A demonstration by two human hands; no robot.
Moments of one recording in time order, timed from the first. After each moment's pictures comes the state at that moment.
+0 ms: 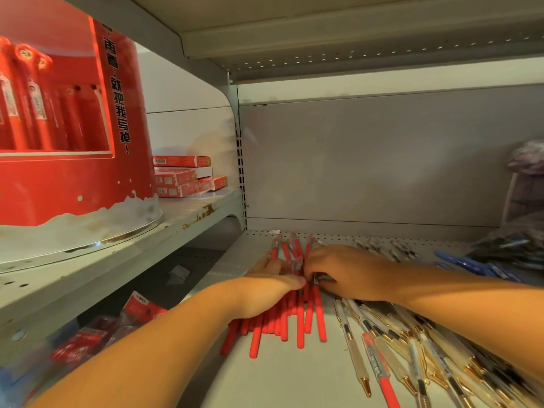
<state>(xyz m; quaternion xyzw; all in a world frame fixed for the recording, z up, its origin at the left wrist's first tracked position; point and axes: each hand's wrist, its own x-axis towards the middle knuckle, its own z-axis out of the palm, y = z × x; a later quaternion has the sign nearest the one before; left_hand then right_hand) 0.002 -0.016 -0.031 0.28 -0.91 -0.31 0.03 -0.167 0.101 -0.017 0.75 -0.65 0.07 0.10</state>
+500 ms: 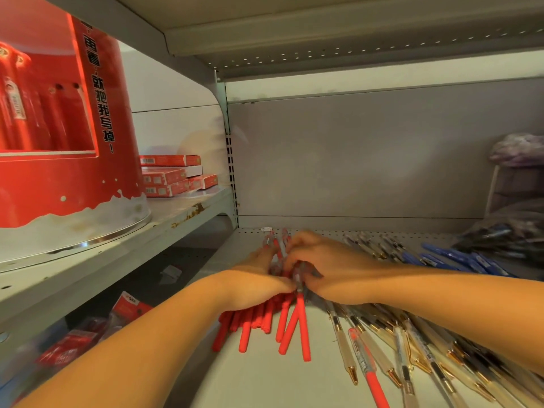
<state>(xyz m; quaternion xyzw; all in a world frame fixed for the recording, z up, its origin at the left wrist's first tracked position) 0.006 -0.006 -0.018 0.23 -0.92 -0.30 0.08 -0.134 0.116 -0.008 0.70 -0.70 0.15 0.03</state>
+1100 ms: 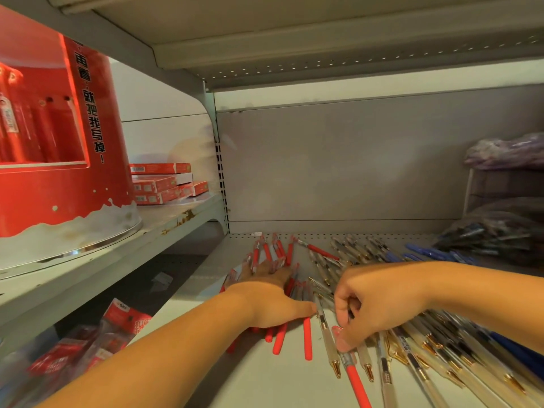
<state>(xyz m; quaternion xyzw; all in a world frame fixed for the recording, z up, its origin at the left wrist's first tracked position) -0.013 0.023 -0.031 0.28 -0.95 -0.11 -0.04 -0.128 0.192 0.022 0.63 -0.75 0.01 -0.20</state>
